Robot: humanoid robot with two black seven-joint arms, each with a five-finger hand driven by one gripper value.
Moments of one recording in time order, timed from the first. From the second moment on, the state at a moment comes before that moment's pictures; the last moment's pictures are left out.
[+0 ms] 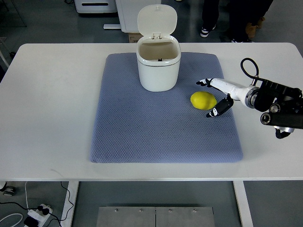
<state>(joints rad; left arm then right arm) -0.02 0.00 -0.10 -0.17 -0.01 0.20 -0.11 1.44 -0.45 -0.60 1.23 -0.60 -0.31 0.08</state>
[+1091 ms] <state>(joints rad) -0.02 0.00 -0.10 -0.17 -0.01 0.20 -0.11 1.43 -0.42 -0.61 1.20 -0.58 -0.31 0.07</state>
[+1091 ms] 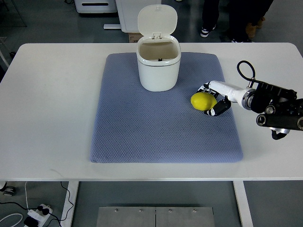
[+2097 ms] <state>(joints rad) -0.02 0.00 -0.10 -0.17 -0.01 0.20 -0.11 1.67 -0.87 -0.57 1.46 -0.54 -0.11 0.08</state>
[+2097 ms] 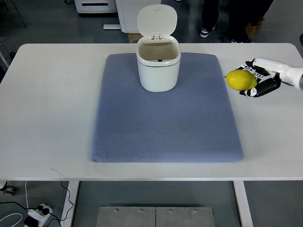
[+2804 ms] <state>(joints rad) -0.02 0.00 -0.10 -0.17 -0.01 0.20 -0.11 1.86 -0.58 -0.57 1.37 -0.34 -0.08 0.02</state>
